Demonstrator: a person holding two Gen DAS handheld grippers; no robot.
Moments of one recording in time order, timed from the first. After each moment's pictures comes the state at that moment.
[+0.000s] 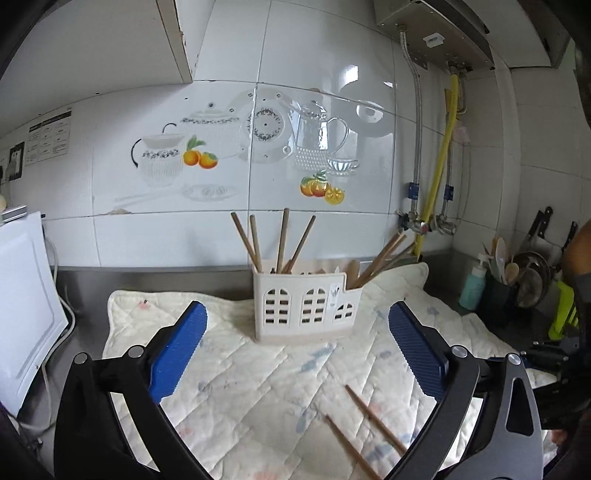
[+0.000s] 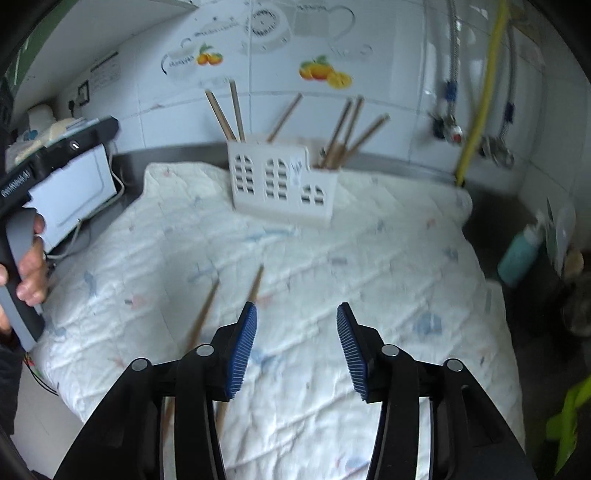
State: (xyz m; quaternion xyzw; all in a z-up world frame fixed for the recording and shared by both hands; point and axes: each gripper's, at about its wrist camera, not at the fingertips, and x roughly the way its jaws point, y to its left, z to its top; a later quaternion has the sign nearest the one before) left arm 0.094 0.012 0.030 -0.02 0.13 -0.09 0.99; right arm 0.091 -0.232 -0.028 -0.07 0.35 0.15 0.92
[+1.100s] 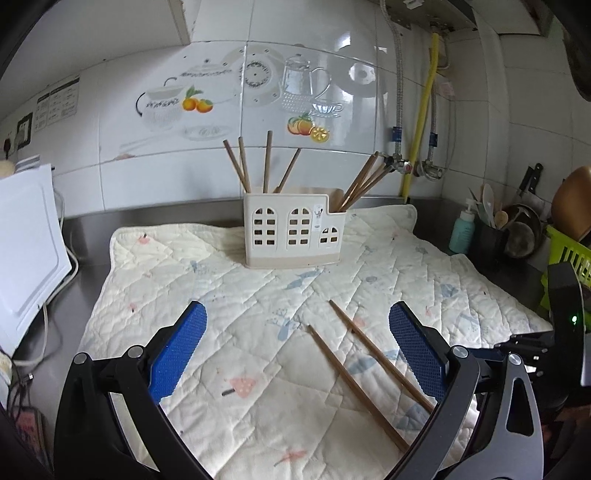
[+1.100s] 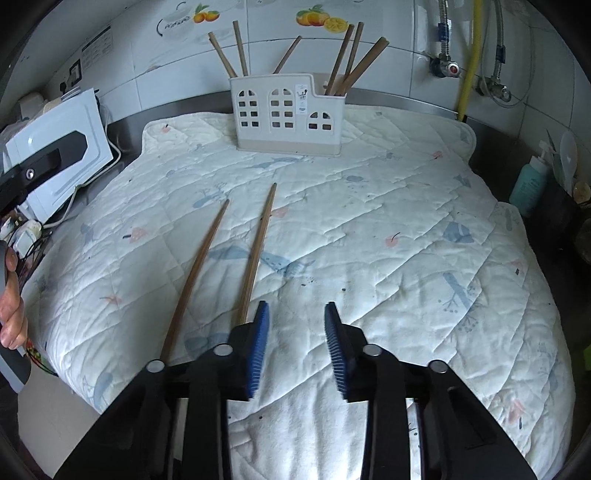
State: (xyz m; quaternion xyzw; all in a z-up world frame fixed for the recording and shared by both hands) left arm 0.033 -0.007 -0.034 -0.01 0.20 -0.09 0.98; right arm 0.053 -0.222 -0.098 -0.05 0.39 0.14 0.91
